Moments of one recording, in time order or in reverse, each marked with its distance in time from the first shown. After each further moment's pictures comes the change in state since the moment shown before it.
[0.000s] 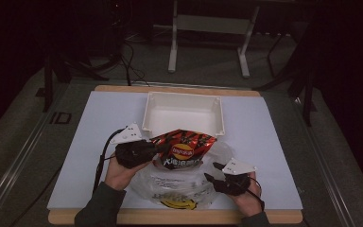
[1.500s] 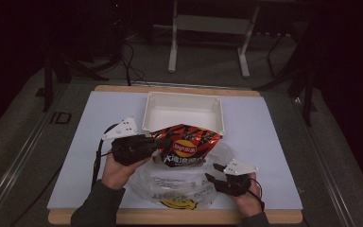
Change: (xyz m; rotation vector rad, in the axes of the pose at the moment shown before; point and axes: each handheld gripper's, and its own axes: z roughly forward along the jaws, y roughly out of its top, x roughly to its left) left arm -0.013 0.028 -0.015 -0.066 -0.037 0.002; right arm -0.002 -0.007 0.001 -0.011 0.013 0.027
